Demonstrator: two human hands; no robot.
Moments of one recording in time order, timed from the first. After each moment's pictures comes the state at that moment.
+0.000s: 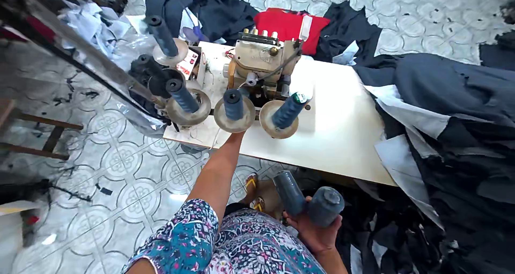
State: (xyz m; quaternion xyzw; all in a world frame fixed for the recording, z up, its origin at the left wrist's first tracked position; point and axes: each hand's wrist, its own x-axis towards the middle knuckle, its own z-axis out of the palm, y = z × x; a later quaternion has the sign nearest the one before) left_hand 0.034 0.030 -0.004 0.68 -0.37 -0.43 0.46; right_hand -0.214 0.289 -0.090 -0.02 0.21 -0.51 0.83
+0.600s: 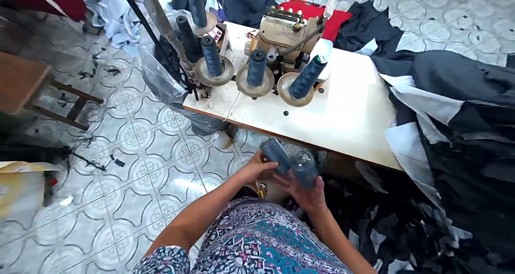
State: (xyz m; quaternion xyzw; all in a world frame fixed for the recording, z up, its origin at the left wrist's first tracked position) left_hand 0.034 0.242 -0.082 0.46 -0.26 -0.77 0.36; right_hand -0.179 0.290 -0.082 -0.10 0.33 -0.44 0.83
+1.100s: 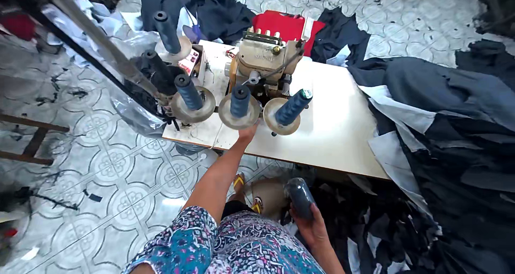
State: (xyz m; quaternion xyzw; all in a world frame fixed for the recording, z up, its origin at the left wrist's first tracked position) left_hand 0.032 0.004 -0.161 0.72 -0.55 -0.31 0.30; right_hand -0.183 0.299 -0.092 0.05 0.55 -0.54 0.64
